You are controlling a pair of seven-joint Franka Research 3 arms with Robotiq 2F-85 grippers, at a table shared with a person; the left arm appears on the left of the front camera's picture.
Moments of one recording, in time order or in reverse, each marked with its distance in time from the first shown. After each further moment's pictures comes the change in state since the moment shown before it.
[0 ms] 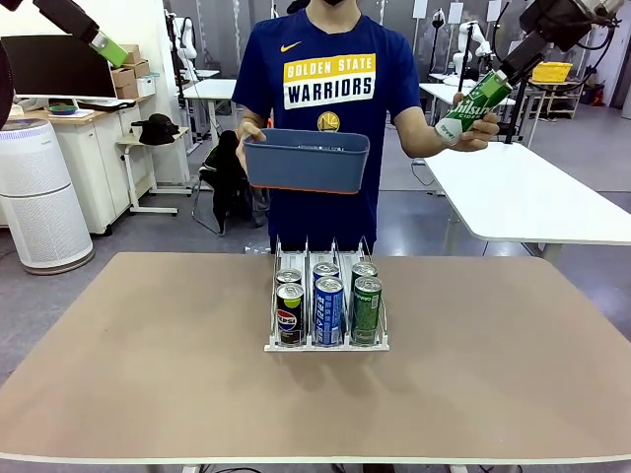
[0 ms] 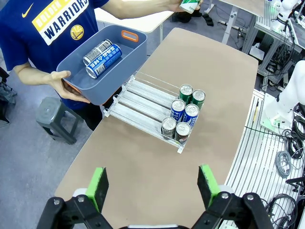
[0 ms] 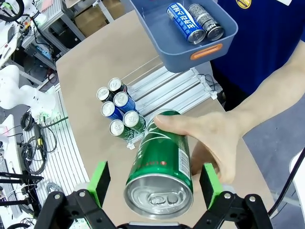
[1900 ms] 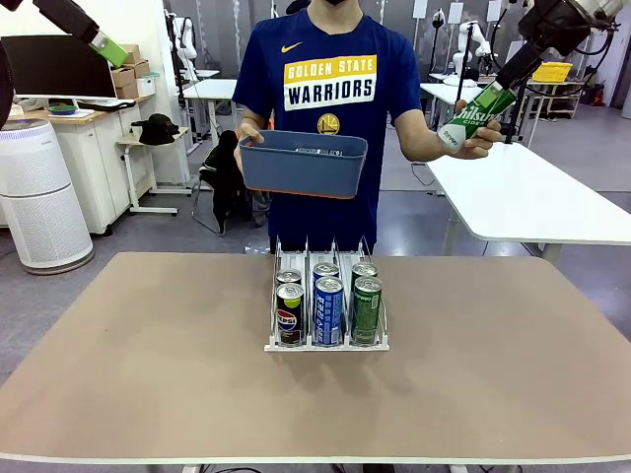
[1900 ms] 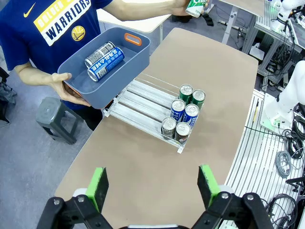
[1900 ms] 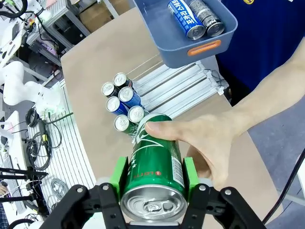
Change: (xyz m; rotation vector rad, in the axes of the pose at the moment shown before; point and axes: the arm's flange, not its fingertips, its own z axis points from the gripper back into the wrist) left arm 0.000 0.000 0.000 0.000 0.000 0.000; right arm -0.005 -0.002 -0.005 0.034 0.023 -0.009
